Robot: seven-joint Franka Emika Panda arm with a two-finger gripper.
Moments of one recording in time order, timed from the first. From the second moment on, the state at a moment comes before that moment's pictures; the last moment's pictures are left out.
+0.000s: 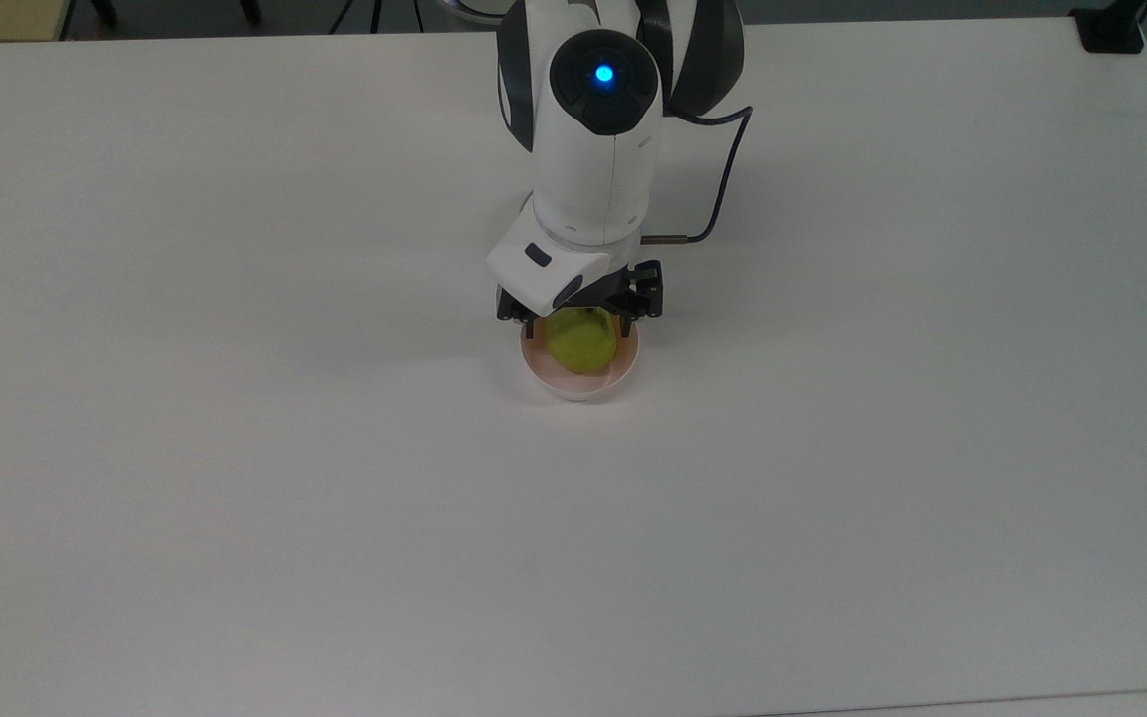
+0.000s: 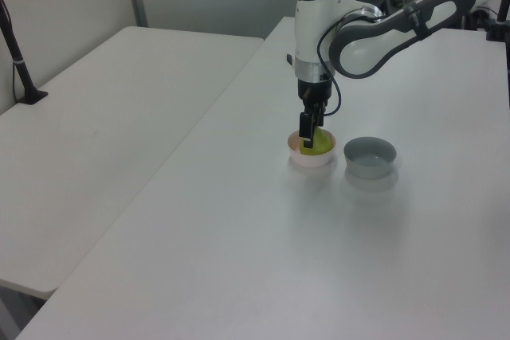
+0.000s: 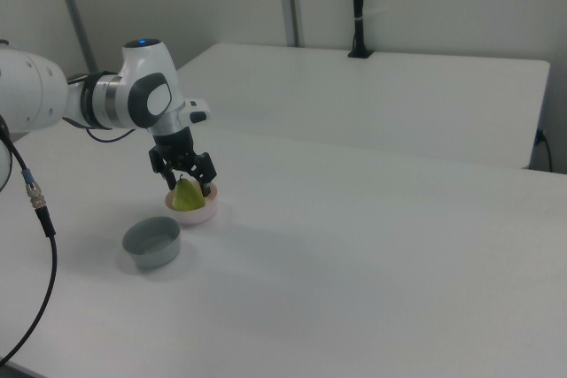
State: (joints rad) arm 0.17 0.45 0.03 -1.65 -0.06 2.13 0.16
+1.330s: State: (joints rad) arm 0.02 0.07 0.01 -1.56 -0.05 1.64 0.08
